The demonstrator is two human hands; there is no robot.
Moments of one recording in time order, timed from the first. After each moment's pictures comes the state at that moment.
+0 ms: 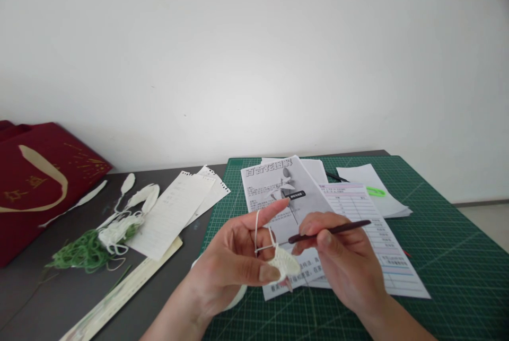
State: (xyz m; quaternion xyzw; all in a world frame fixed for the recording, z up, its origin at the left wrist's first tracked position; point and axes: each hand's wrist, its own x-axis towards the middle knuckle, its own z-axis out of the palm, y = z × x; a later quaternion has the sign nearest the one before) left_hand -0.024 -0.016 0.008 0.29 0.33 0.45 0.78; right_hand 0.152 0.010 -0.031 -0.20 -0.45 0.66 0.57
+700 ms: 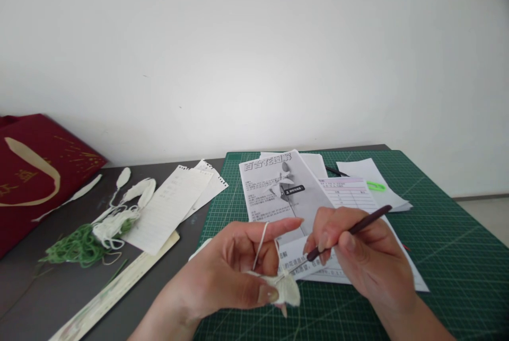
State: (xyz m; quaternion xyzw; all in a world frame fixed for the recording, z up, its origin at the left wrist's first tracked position) left_hand -0.034 -0.021 0.002 0.44 0.32 0.34 0.77; right_hand 0.175 0.014 -0.019 -0.18 -0.51 0.67 0.51
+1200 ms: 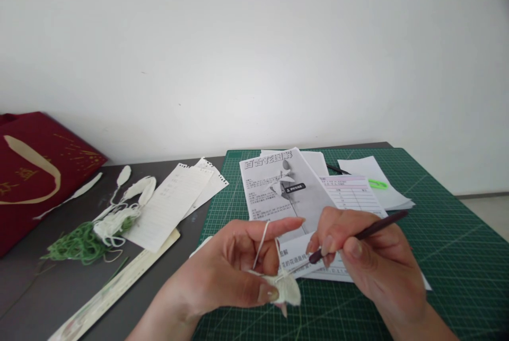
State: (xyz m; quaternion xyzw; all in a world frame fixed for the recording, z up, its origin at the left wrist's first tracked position) left_hand -0.034 -0.020 0.002 0.44 0.32 0.34 0.77; right_hand 0.179 0.010 -0.018 -0.18 -0.56 0.62 0.52
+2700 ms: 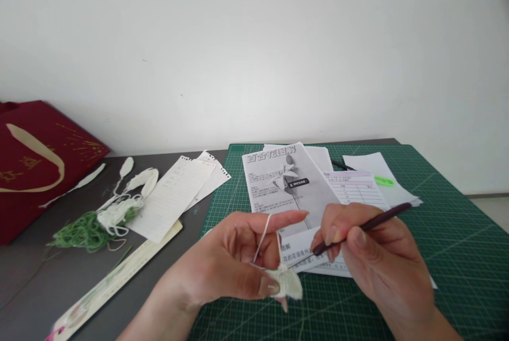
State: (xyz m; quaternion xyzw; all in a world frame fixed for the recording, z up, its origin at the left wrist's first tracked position) left_hand -0.033 -0.020 0.009 0.40 0.34 0.35 0.78; right_hand 0.173 0.007 -0.020 -0.19 -0.49 0.66 0.53
